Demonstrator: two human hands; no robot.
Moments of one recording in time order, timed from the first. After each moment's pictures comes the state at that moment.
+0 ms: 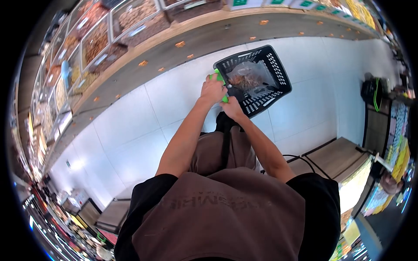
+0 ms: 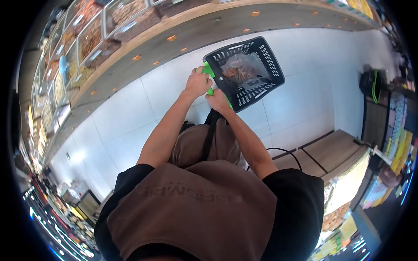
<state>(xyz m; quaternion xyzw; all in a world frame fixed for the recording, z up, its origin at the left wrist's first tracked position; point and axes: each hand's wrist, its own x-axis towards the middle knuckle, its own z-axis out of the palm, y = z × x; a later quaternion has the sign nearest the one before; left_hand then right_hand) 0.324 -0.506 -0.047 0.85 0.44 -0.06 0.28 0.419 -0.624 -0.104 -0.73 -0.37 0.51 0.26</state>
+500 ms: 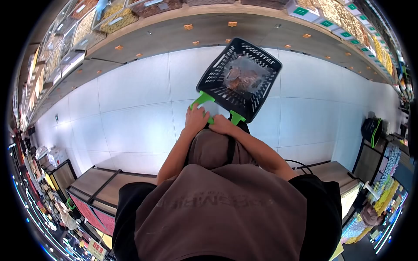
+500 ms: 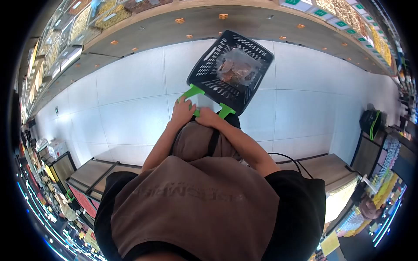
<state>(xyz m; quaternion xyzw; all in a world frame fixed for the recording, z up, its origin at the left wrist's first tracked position) 0.003 -0.709 -0.074 0.77 0.58 0.01 0.27 0.175 -0.732 -0.077 -0.55 -0.61 0.56 0.09</state>
